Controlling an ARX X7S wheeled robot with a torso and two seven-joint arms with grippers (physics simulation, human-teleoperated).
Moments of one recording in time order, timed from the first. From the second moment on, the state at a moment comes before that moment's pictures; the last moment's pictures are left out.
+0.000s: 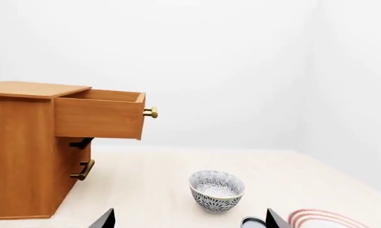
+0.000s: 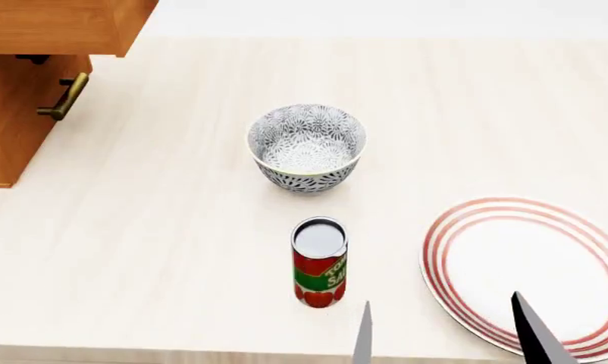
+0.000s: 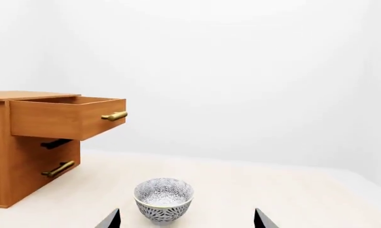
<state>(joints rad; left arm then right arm) -1.70 -1.29 2.51 1.04 -0.67 0.54 -1.37 1.37 1.13 -2.05 -1.04 0.71 -0.19 1.55</state>
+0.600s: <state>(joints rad) -1.98 -1.26 2.91 1.04 -0.53 0.66 -1.50 1.30 1.12 -1.96 -1.05 0.75 -0.08 1.57</state>
